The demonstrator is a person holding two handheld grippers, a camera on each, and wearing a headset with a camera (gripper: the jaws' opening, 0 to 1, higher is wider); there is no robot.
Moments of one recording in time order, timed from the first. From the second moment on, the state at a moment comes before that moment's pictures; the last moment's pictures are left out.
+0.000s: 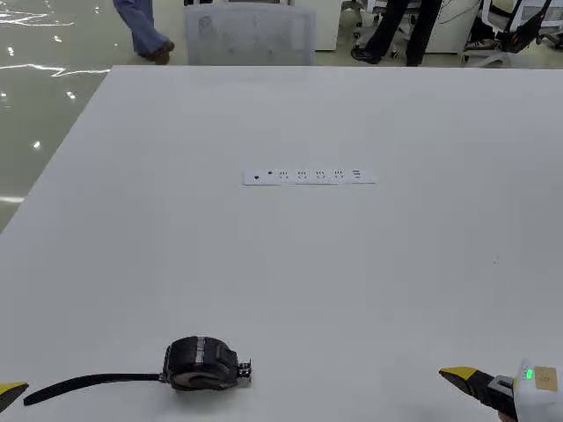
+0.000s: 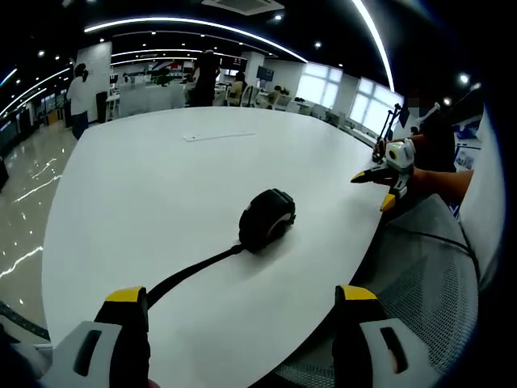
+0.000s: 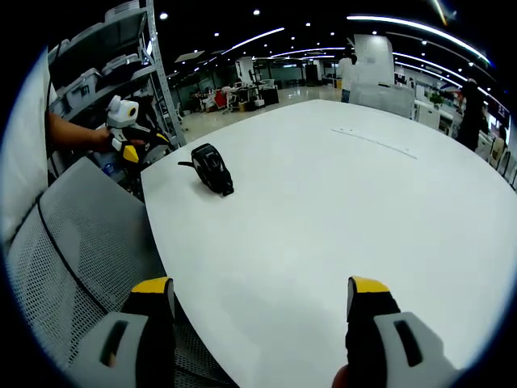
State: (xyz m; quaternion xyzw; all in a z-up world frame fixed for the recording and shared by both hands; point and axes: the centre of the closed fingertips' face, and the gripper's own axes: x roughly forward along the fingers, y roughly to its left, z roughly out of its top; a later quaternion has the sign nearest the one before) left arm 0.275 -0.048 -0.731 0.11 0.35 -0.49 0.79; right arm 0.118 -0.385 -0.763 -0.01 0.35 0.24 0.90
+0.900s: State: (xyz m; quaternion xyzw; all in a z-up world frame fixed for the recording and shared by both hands) left arm 0.277 -0.048 -0.730 0.12 0.35 -0.49 0.79; right arm 0.117 -0.383 -0.764 -0.01 0.36 0.24 0.90
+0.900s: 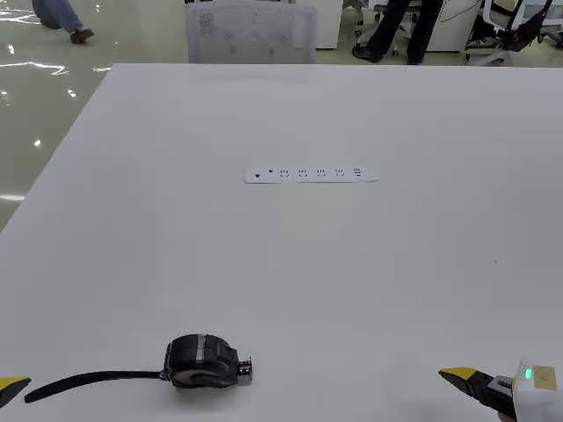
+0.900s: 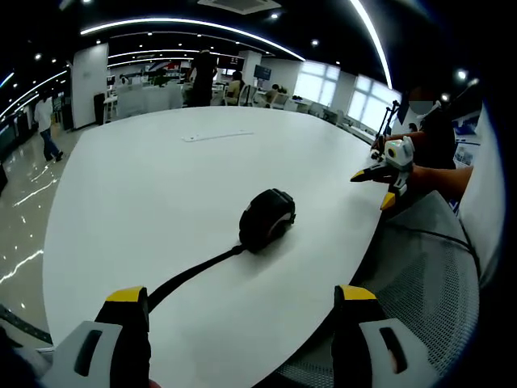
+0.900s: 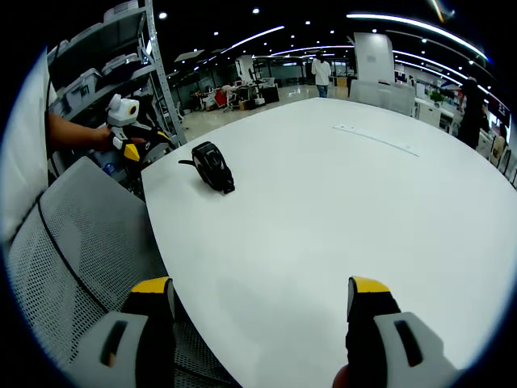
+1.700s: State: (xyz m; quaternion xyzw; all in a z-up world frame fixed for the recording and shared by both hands) left arm 0.279 -0.048 -0.729 0.12 0.35 -0.50 0.79; right arm 0.117 -0.381 -0.765 -0.01 0.36 0.24 0.90
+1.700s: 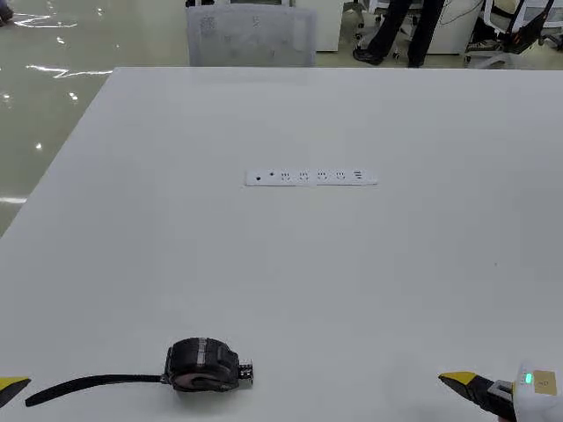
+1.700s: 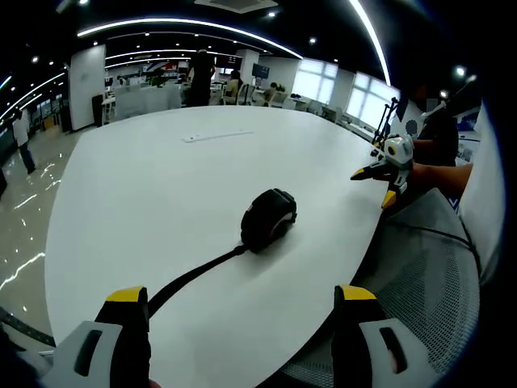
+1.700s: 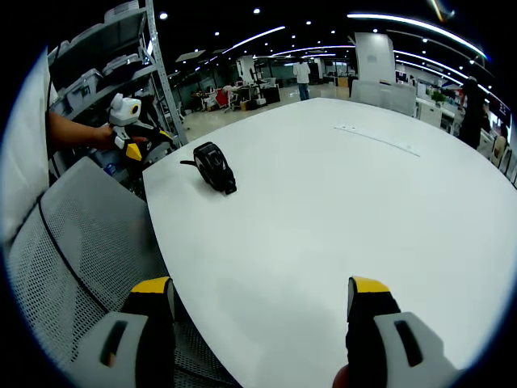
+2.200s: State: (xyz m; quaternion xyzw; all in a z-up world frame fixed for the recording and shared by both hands) left arm 0.282 -0.048 -0.728 0.12 0.34 -0.50 0.79; right arm 0.117 -0.381 -0.763 -0.01 0.36 0.24 0.90
